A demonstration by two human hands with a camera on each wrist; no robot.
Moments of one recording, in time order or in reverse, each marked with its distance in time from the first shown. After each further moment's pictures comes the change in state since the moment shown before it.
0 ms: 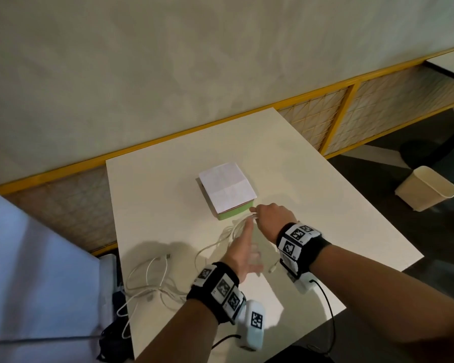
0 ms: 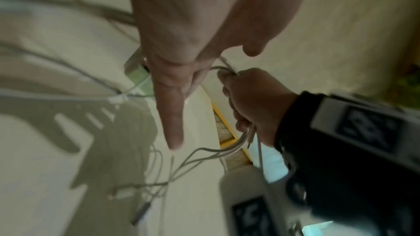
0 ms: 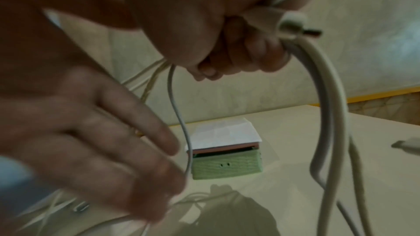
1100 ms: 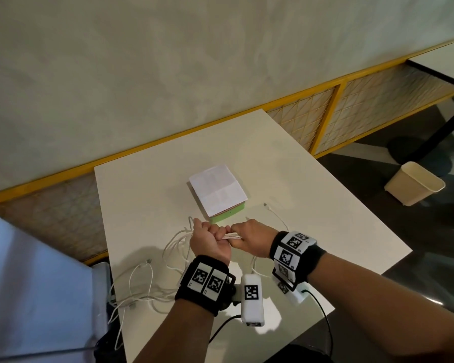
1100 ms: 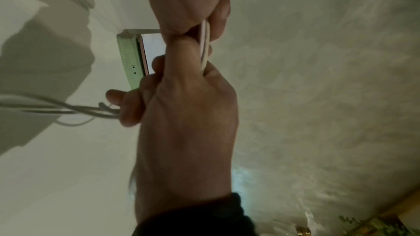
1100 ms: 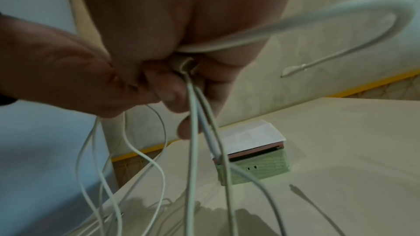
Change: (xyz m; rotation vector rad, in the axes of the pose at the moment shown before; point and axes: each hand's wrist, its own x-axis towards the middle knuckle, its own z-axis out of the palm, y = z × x) left_hand 0.001 0.029 -0.010 -0.952 0.279 0.364; right_hand -0.018 -0.008 0.008 0.311 -0.143 -0.387
